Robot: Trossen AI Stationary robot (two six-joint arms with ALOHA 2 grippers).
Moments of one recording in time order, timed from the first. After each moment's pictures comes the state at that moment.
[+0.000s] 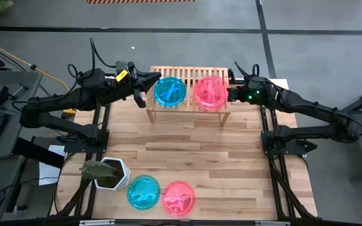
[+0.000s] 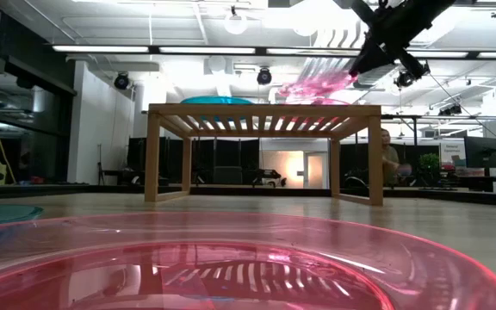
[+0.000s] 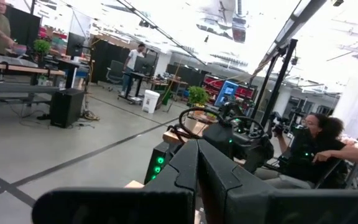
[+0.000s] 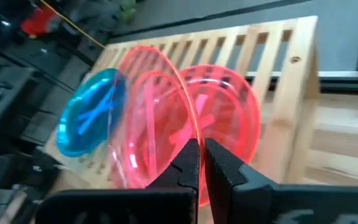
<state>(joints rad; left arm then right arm) 0.11 1.08 1.21 0.08 -0.25 -0.23 -0.41 0.93 0.90 -0.51 0.27 0.83</state>
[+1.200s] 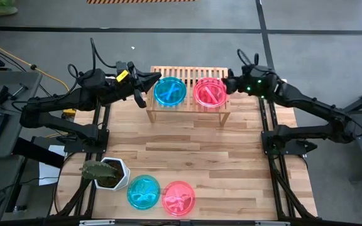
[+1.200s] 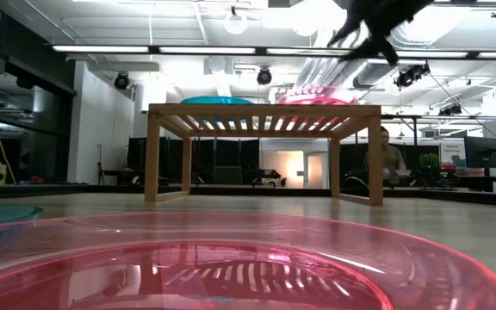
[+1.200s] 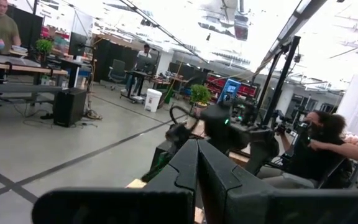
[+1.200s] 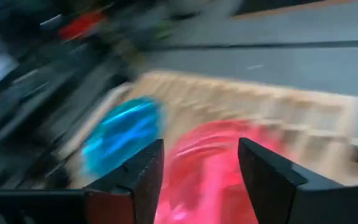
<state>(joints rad) 0.11 1.08 1.21 0.07 -0.26 -0.22 -0.49 1.00 0.98 -0.37 0.13 0.60</state>
